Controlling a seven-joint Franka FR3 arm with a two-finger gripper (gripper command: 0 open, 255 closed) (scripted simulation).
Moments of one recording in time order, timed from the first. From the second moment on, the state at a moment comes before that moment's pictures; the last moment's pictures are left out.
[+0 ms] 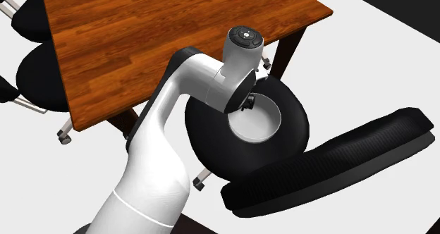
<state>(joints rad) -0.03 0.28 -0.04 -1.26 0.11 1.66 -0.15</state>
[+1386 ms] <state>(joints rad) -0.03 0.31 -0.04 -1.20 0.11 1.61 -0.15</state>
